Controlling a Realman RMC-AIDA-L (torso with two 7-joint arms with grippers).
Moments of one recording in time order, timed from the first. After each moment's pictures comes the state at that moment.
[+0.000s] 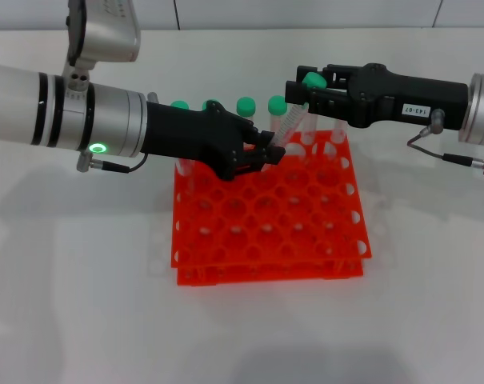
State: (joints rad) left arm -0.76 -2.07 1.01 0.62 1.98 1.39 -1.49; right arm 0.67 2.03 -1.08 -0.52 -1.44 -1.42 1.48
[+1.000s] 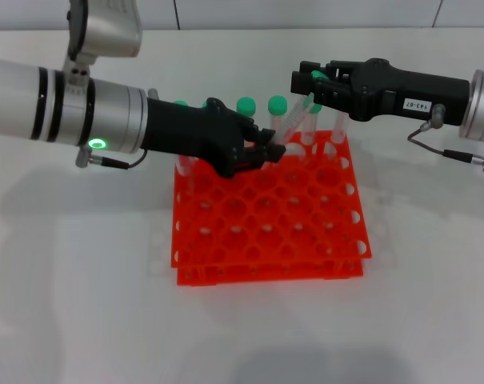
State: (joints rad) left arm -0.75 -2.07 1.02 0.66 1.98 1.39 -1.53; right arm 0.67 2.03 -1.08 -0.51 -1.42 -1.40 1.48
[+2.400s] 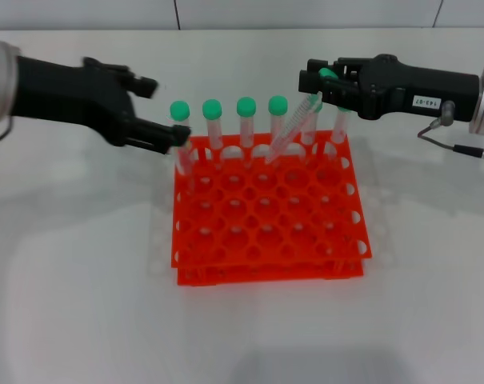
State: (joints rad) left arm -0.47 -2.08 1.03 1.48 2.18 1.61 -2.05; right arm 0.66 2.01 -1.08 -0.54 -1.43 -1.41 1.48
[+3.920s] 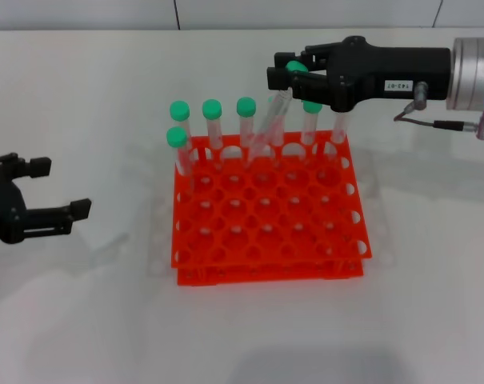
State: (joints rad) left arm -0.04 -2.09 0.95 1.48 1.95 1.54 -1.79; right arm 0.73 2.01 -1.13 -0.63 -1.50 -1.40 1.52
